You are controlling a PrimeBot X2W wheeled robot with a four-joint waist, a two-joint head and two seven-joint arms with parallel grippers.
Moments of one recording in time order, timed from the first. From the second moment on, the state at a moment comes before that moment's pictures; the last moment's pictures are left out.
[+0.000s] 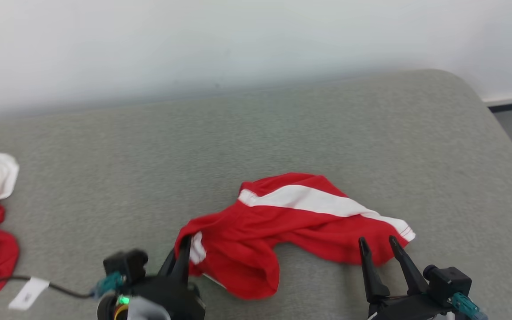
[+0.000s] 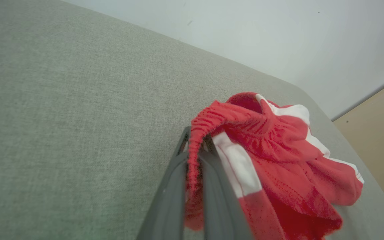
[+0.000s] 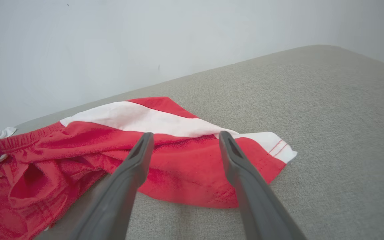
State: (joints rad) left arm -0.39 0.23 -0.64 0.50 -0.96 0.08 -0.25; right arm -0.08 -0.05 0.13 0.34 0.30 0.13 -0.23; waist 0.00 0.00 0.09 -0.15
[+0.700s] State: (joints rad) left arm -0.11 0.31 -0.52 0.35 -1.07 0.04 -0.16; right arm -0.06 -0.05 0.12 0.30 0.29 0.13 -0.21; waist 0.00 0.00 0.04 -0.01
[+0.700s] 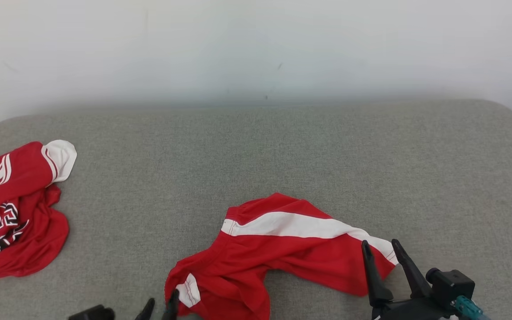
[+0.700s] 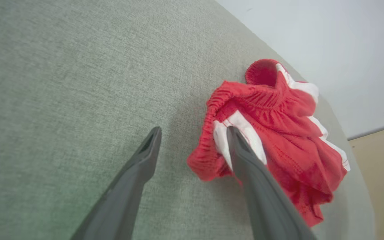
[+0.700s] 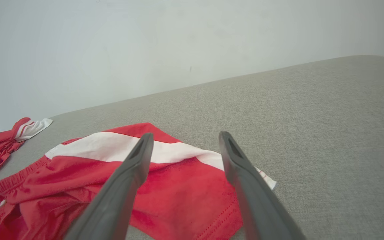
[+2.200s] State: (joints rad) left arm -0.58 0.42 -0.66 0.29 -1.09 0.19 0.56; right arm -0.08 -0.05 0.09 0.08 0.29 0.13 0.06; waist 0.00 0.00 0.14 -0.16
